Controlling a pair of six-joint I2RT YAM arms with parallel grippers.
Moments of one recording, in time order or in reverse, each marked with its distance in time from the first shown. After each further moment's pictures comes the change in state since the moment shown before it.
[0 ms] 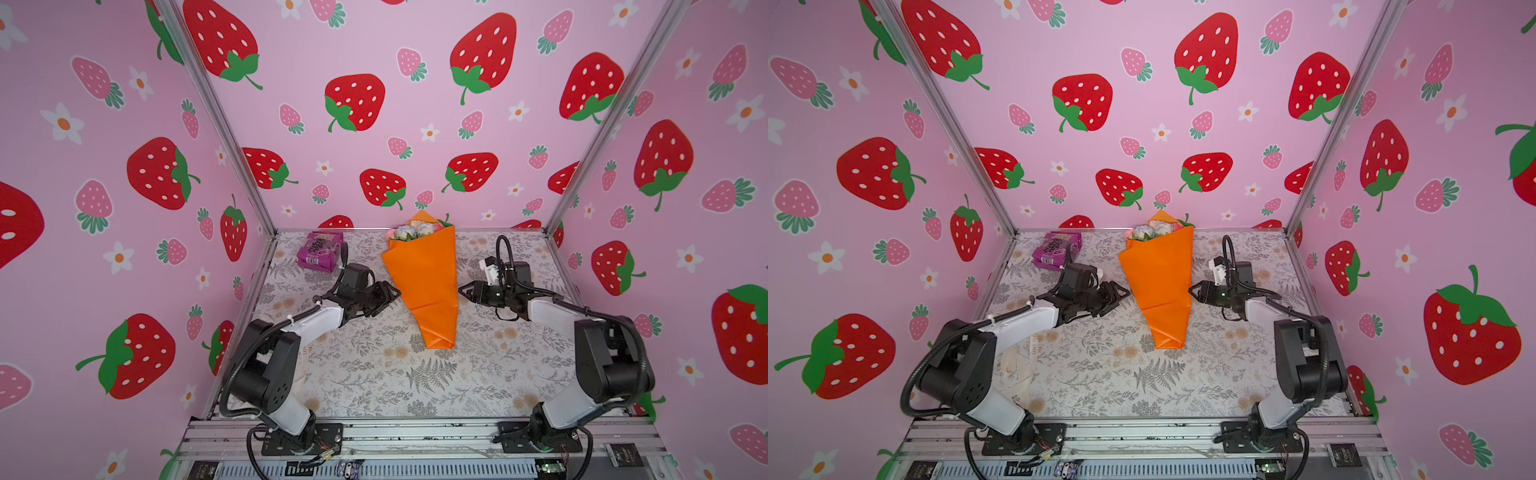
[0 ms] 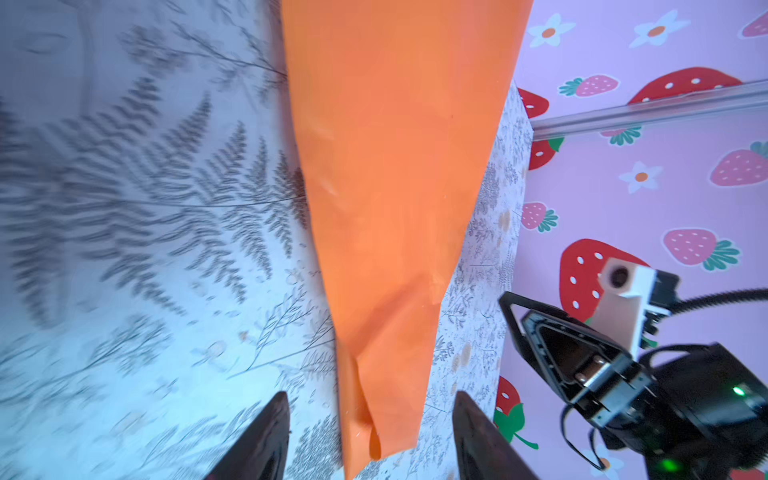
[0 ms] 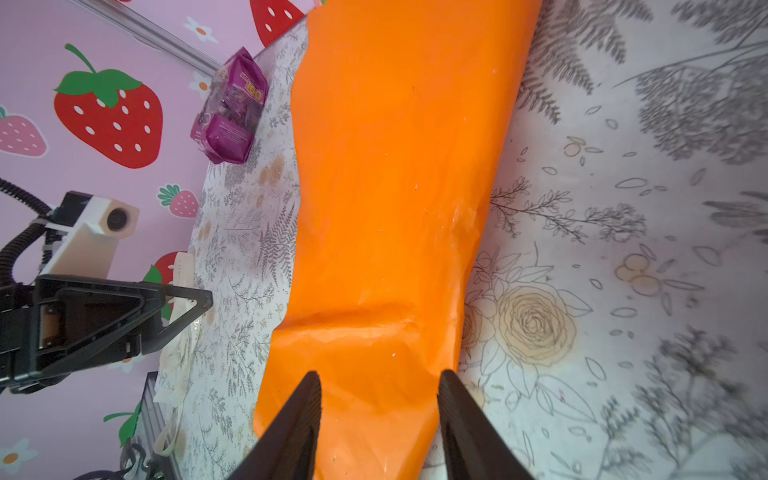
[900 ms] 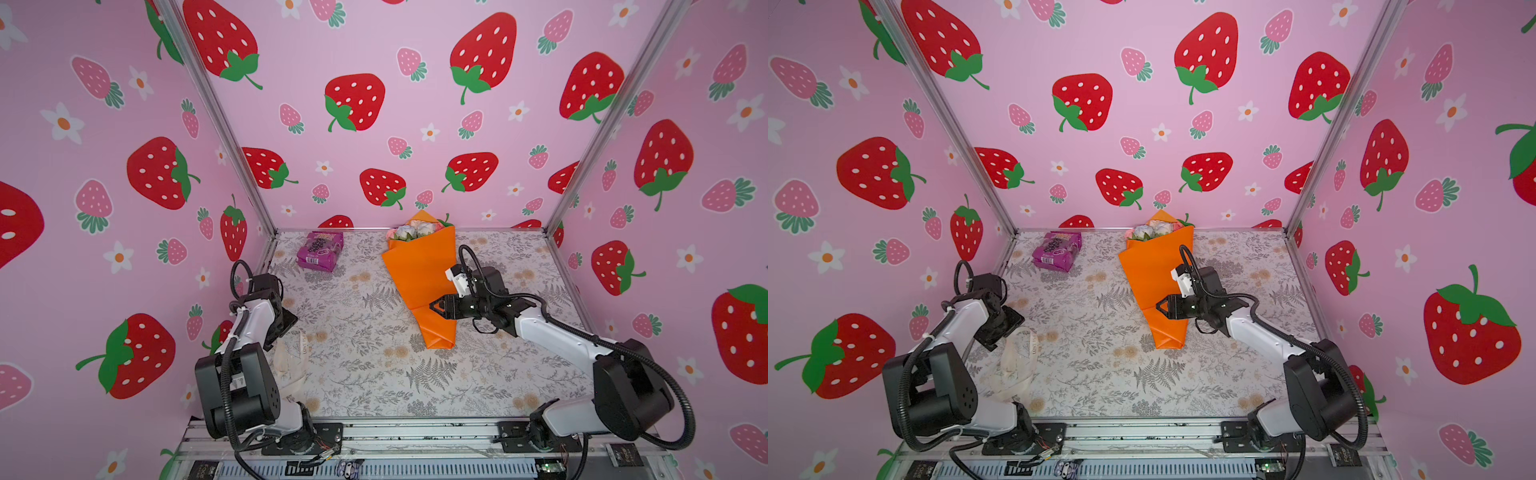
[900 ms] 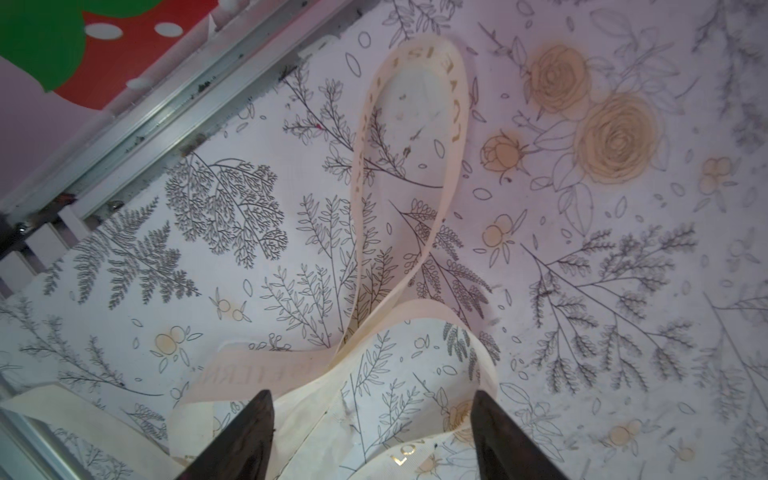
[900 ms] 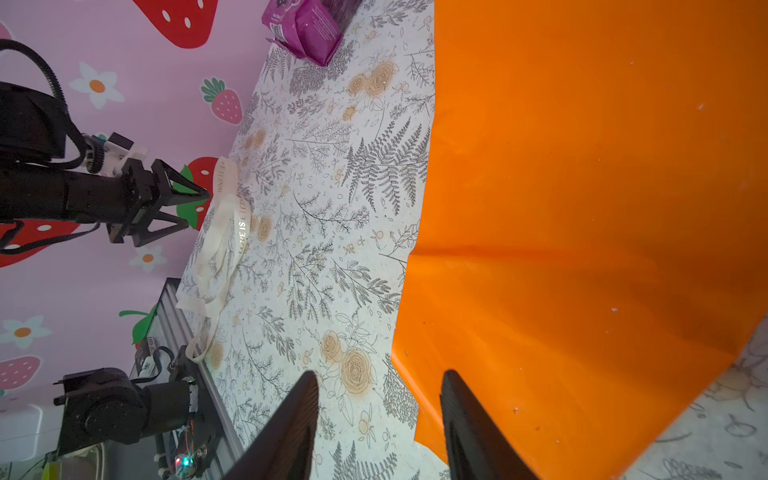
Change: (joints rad) left arm 0.701 -0.080 0.051 -0.723 -0.585 0.255; right arm 0.357 -0.116 0.040 -0.135 0.130 0.034
